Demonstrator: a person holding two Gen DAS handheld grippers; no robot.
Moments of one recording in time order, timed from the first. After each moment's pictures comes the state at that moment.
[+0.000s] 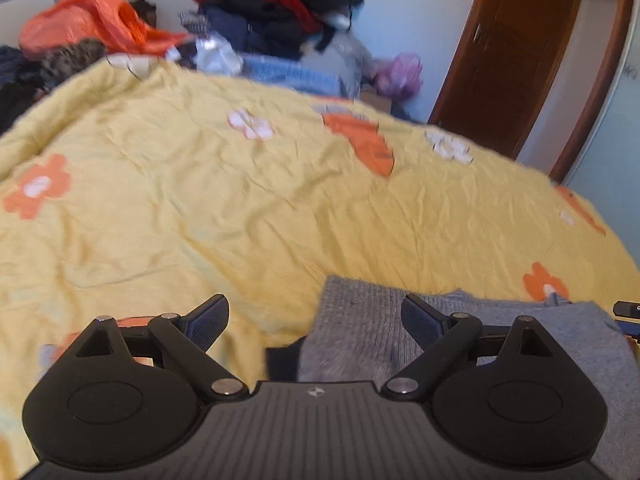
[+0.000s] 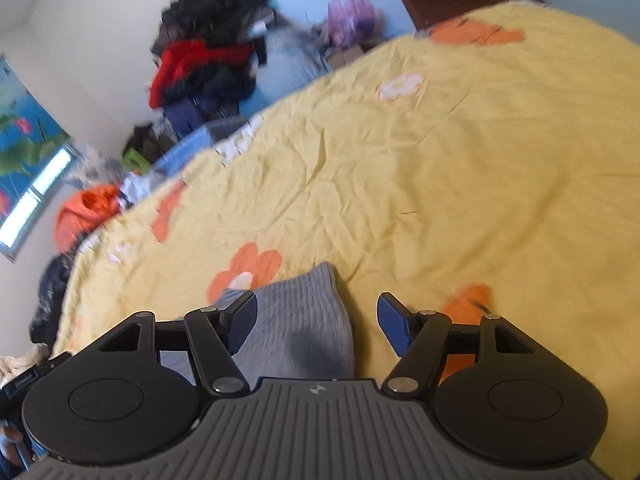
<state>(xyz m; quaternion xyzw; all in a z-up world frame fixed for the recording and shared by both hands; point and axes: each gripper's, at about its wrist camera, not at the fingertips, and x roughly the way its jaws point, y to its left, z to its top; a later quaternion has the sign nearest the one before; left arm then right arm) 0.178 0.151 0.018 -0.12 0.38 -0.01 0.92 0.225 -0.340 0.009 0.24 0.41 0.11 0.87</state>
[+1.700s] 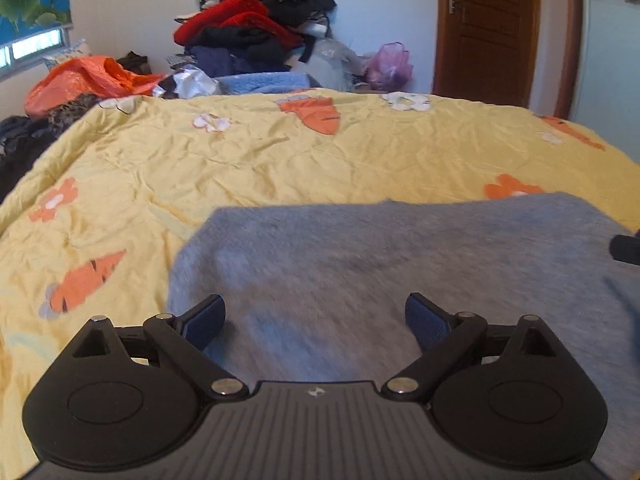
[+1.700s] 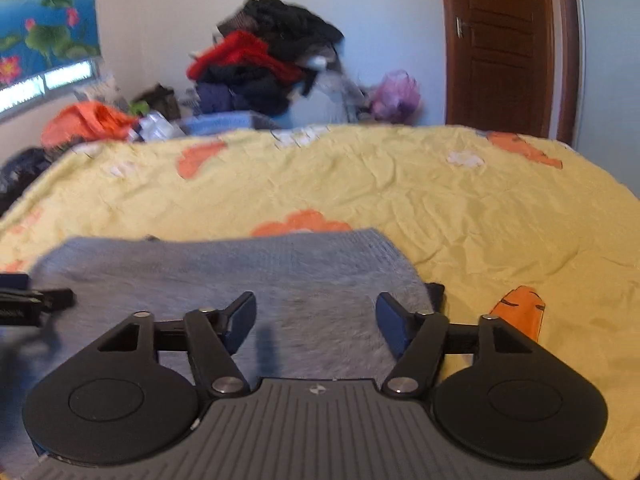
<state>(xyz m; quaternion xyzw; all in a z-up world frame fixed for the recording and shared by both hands) 0.083 0.053 0.010 0.00 0.35 0.01 0.94 0.095 -0.233 0.030 0.02 0.27 0.12 0.96</state>
